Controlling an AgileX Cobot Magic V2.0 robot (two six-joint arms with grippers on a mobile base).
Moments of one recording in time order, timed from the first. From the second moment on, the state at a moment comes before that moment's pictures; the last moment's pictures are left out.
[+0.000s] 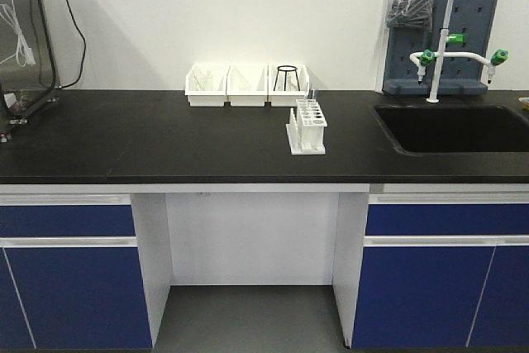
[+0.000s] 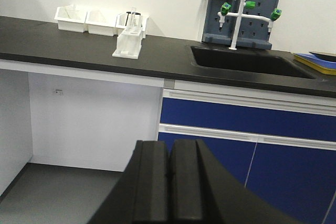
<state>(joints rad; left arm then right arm) 0.08 -0.01 0.03 0.05 0.29 -0.16 0.00 -0.01 0.03 -0.09 0.12 -0.04</state>
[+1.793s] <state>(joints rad) 0.08 -0.01 0.03 0.05 0.29 -0.16 0.00 -0.01 0.03 -0.09 0.12 -0.04</state>
